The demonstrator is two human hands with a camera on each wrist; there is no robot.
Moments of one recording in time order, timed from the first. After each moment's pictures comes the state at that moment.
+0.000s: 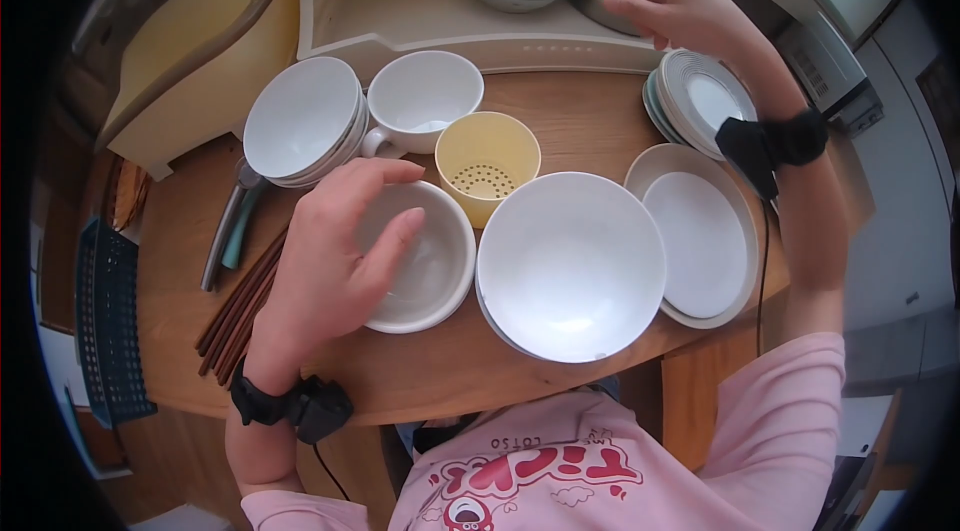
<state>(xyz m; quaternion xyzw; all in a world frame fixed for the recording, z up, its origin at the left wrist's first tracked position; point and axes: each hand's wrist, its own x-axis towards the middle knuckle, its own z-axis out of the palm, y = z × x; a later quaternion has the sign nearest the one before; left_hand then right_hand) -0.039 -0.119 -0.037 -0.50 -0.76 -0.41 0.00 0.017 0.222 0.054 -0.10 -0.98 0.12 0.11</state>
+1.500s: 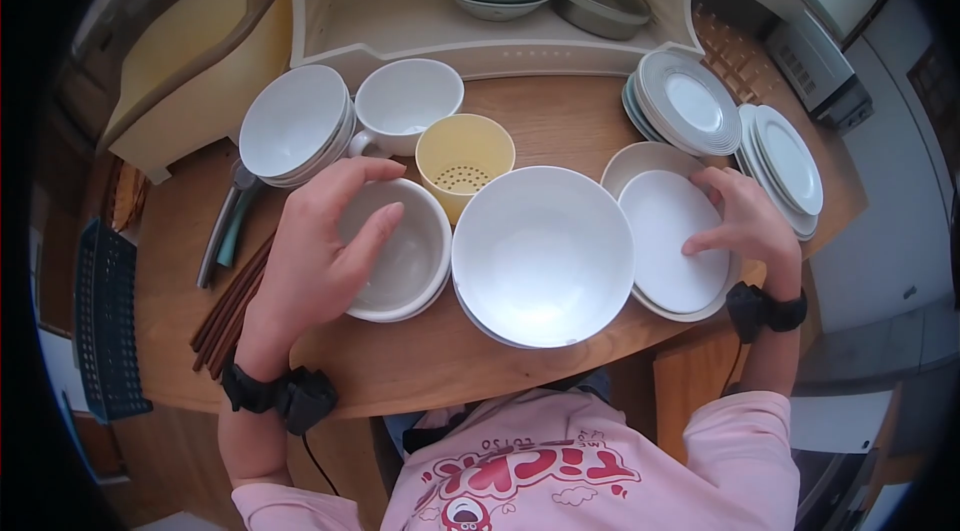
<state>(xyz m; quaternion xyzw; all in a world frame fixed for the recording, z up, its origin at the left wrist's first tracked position) -0.036 -0.120 -0.035 -0.49 -0.76 -0.42 -0.02 0.199 0.209 -0.010 -0.25 -0.96 0.14 -0.02</state>
